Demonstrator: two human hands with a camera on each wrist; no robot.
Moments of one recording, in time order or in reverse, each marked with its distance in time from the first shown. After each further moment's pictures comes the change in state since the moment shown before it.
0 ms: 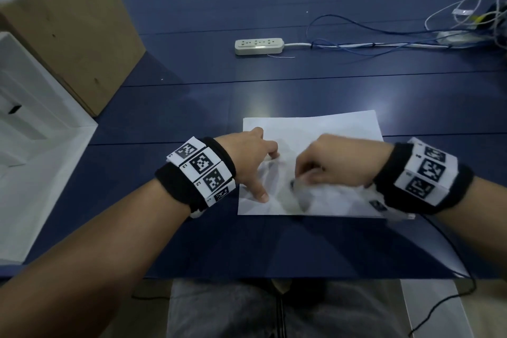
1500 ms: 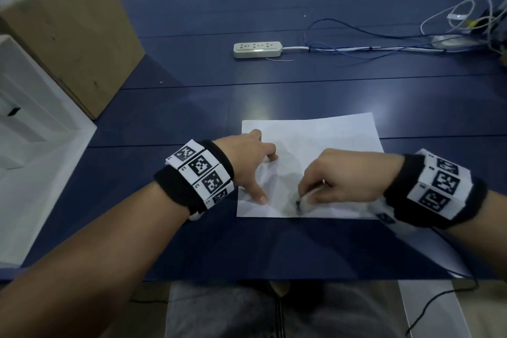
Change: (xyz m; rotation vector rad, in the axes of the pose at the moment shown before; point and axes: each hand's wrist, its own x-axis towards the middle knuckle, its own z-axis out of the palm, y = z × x) left_hand -0.002 0.000 0.001 -0.009 0.004 0.004; right_hand -0.019 -0.005 0.007 0.065 -0.097 -0.093
